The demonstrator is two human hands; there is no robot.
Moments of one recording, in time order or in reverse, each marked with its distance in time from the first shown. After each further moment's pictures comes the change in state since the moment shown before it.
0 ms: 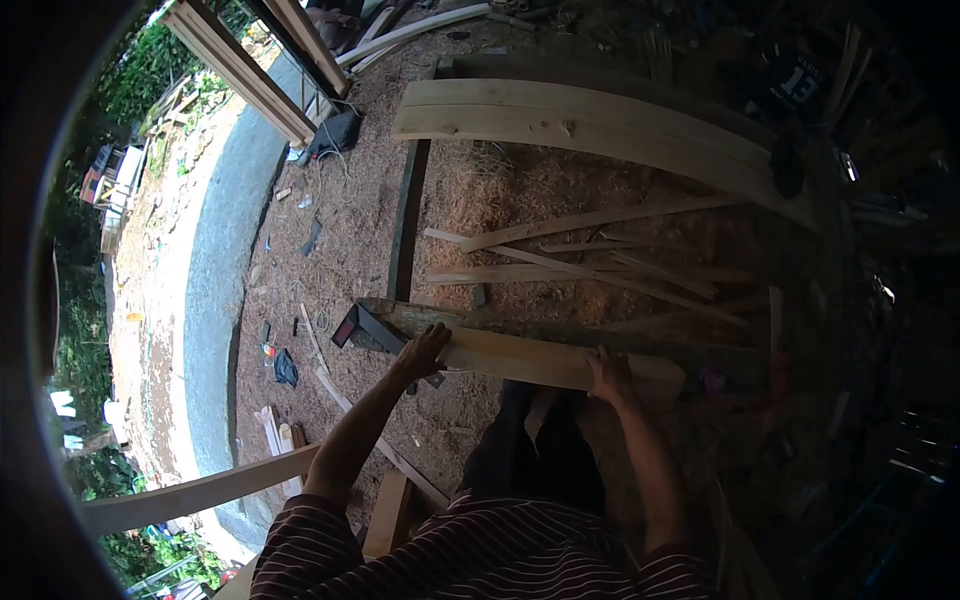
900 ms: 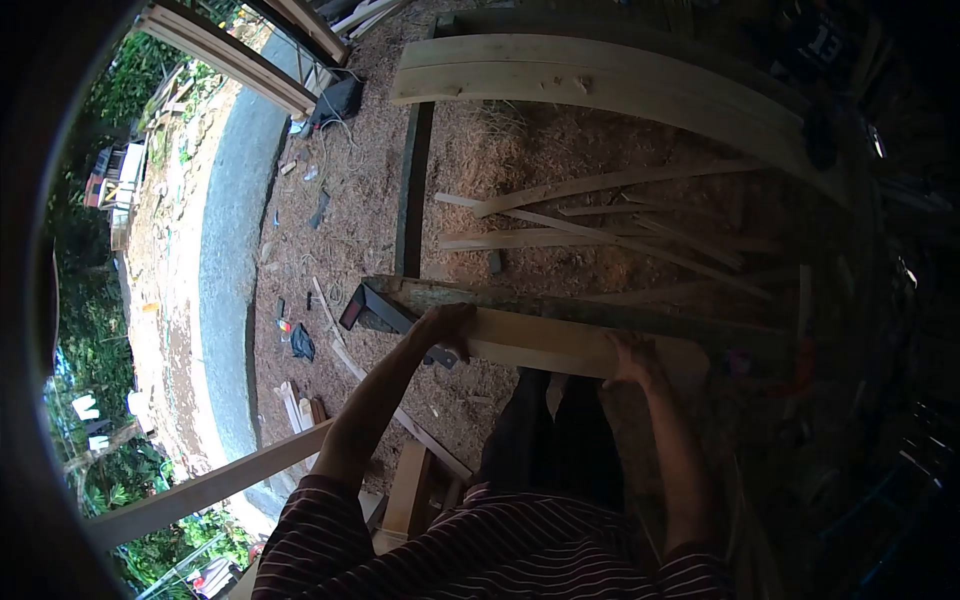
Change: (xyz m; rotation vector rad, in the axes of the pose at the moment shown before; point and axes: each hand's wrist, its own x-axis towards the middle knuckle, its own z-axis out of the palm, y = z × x) left_hand 0.055 -0.006 -0.007 0.006 -0.548 -0.114; right_hand 0.023 0.036 0.033 0.117 0.004 -0.129
